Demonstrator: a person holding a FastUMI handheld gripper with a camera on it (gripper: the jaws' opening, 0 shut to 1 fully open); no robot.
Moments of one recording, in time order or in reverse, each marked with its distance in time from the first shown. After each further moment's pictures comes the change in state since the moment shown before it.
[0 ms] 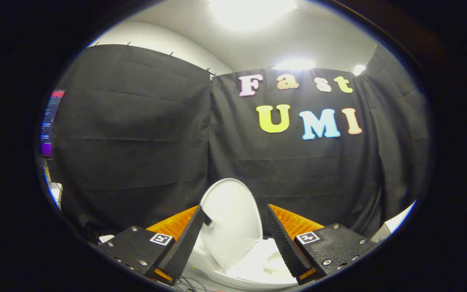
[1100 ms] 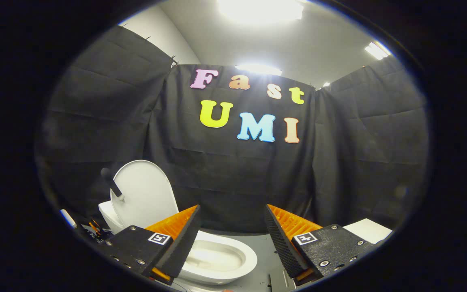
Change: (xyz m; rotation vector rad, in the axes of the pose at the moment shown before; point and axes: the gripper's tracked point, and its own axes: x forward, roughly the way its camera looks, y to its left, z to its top) arm -0.069 -0.164 0.009 -0.118 0.056 -0.338
